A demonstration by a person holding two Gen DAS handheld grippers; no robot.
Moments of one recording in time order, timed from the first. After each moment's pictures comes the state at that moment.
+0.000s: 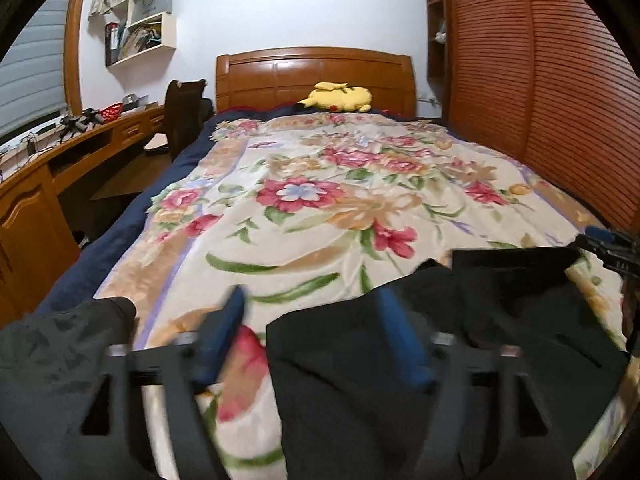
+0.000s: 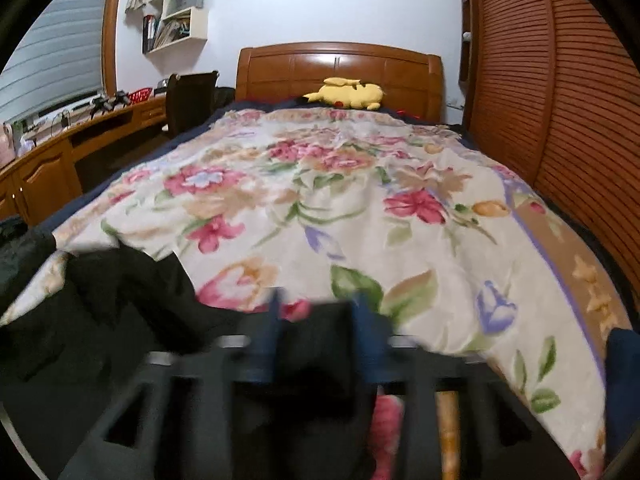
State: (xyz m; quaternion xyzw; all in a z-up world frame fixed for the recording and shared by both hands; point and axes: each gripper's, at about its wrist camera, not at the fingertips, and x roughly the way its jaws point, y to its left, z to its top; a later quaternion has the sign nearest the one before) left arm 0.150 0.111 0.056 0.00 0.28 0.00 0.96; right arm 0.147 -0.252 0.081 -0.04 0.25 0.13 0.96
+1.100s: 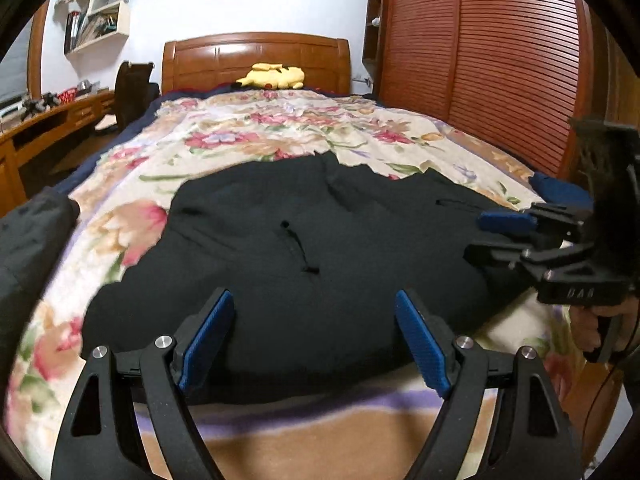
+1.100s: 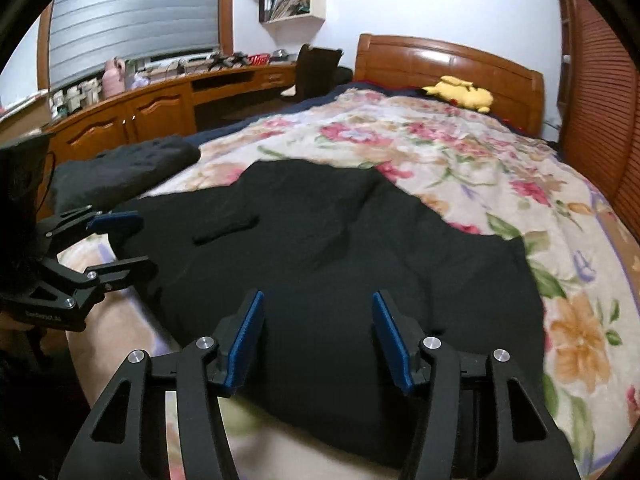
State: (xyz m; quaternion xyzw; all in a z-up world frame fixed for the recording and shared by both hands) left arm 0.017 0.039 -0.025 -0.01 0.30 -0.10 0.95; right arm -0.015 -0.189 0.023 -0.10 0.28 0.30 0.91
